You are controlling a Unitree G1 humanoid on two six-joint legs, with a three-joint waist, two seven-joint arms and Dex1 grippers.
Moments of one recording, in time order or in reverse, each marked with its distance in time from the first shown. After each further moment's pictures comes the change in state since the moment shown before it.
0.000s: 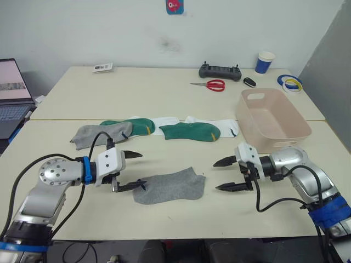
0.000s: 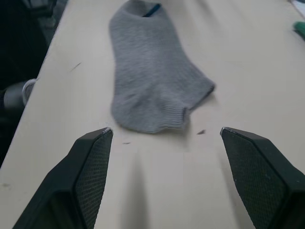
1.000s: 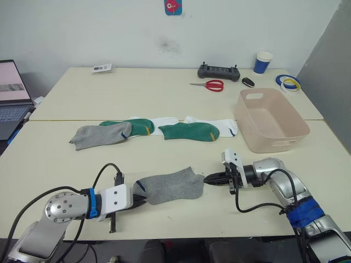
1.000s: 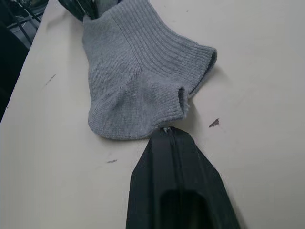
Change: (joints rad) left arm 0.274 0.006 -0.065 -0.171 0.139 -0.025 0.113; right arm -0.027 0.201 0.021 0.228 -0.033 0.114 -0.071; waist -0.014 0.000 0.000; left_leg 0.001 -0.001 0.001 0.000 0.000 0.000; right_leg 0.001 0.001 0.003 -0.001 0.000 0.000
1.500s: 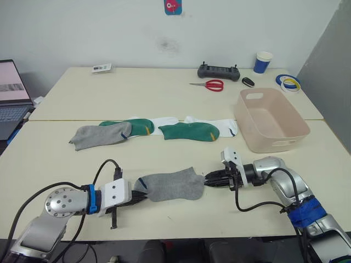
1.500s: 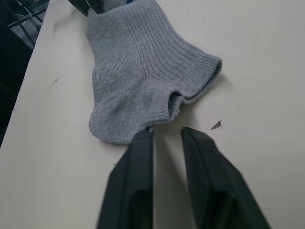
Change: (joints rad) left arm -0.032 -0.005 0.000 0.049 -0.094 -0.009 -0.051; right arm 0.000 -0.031 -0.004 -0.069 0.005 0.084 -0.004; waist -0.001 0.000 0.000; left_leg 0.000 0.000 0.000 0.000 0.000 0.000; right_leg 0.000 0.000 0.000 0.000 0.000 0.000
